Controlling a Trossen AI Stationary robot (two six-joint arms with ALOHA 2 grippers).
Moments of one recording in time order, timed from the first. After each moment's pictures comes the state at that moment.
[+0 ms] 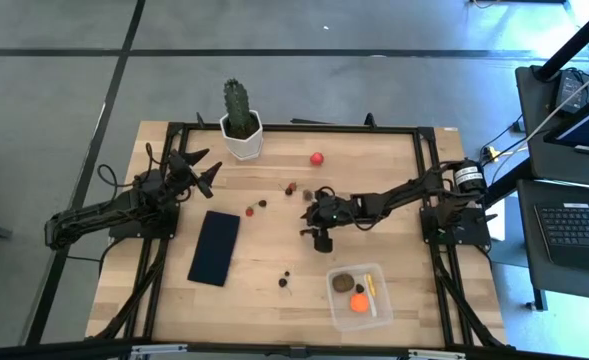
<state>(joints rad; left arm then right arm) 0.36 0.04 0.01 0.07 -0.42 -0.10 0.05 1.81 0.80 0.32 0.03 0.02</state>
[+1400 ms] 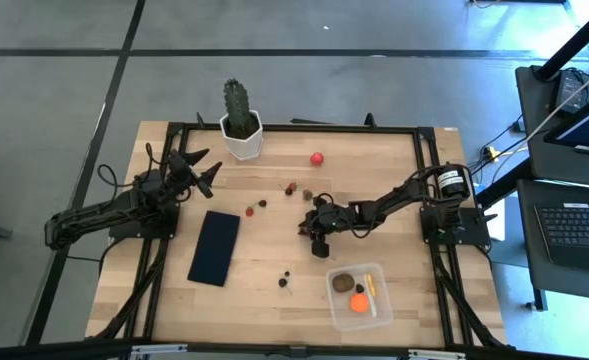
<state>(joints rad) 0.36 0.04 0.01 0.07 -0.42 -0.10 0.07 1.95 0.76 0.52 0.04 0.07</state>
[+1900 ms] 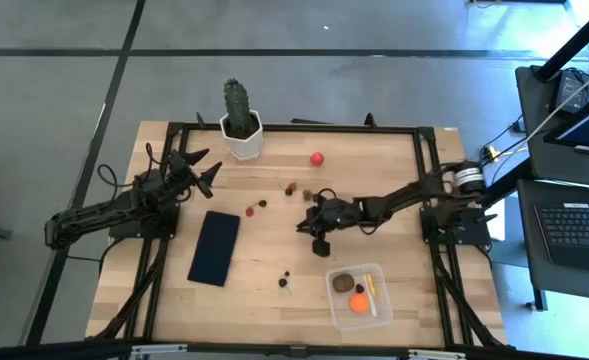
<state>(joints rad) 0.36 0.04 0.01 0.07 -0.42 -0.10 0.08 1.80 0.79 0.45 0.01 0.10</state>
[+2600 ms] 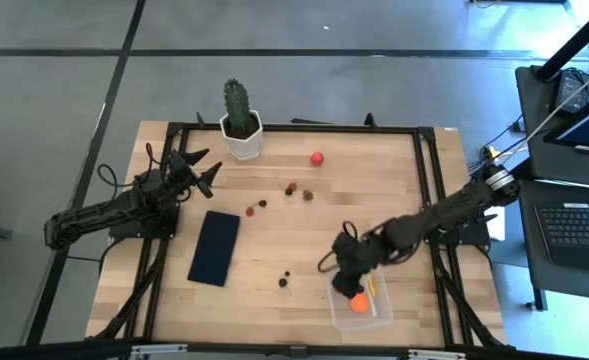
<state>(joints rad) 0.36 0.04 0.01 0.07 -0.43 -0.09 0.48 1.61 1.23 -0.77 -0.02 1.13</state>
